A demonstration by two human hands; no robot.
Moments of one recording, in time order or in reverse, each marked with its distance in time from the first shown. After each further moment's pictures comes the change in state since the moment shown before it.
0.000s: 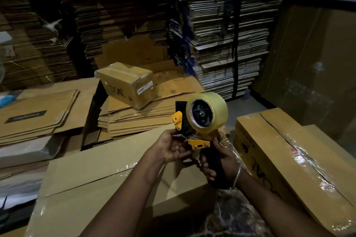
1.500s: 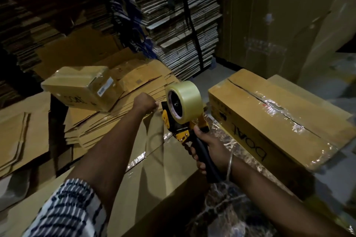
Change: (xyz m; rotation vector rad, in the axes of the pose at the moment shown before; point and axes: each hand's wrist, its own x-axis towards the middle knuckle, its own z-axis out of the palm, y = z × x) left_hand 0.116 0.095 0.031 1.546 0.538 0.444; right_hand -0.038 -0.001 0.039 -0.102 0.592 -0.004
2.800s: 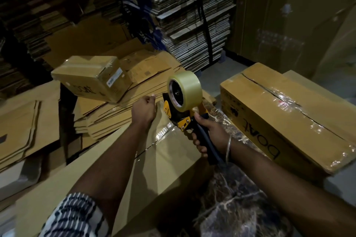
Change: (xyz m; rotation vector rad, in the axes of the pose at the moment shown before) left_hand -0.013 -0.076 0.024 -0.235 0.316 0.109; right_hand 0.048 -0.011 0.015 -0.059 -0.072 0.067
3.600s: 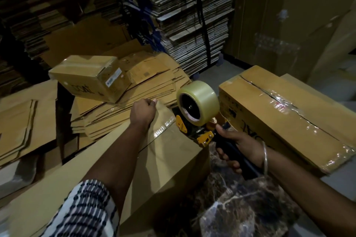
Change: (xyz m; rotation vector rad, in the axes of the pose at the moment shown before) left_hand 0.003 -0.017 0.000 0.115 -0.035 0.007; right_hand -0.048 0.013 -0.045 -0.104 -0.037 0.125
